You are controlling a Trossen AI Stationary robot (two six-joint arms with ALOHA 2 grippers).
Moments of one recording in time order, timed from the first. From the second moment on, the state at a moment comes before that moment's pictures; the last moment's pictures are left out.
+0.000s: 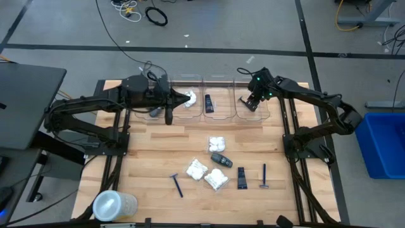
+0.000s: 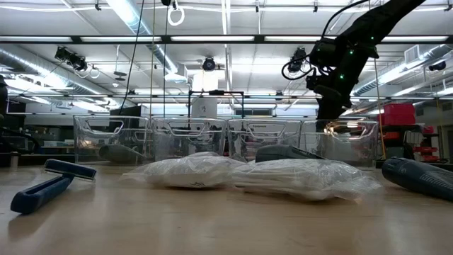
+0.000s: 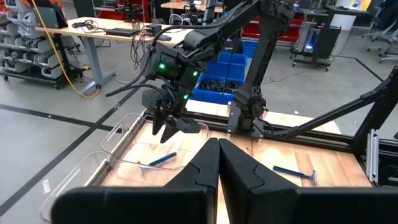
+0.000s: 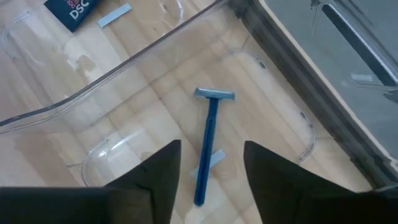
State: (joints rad) left arm 0.16 1.14 1.22 -0.26 -0.06 -0.06; right arm -0.78 1.34 0.89 -0.59 -0.03 -0.16
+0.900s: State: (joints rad) left arm 0.13 1.06 1.22 -0.44 0.02 -0.02; right arm -0.55 1.17 0.98 -0.52 -0.09 -0.17
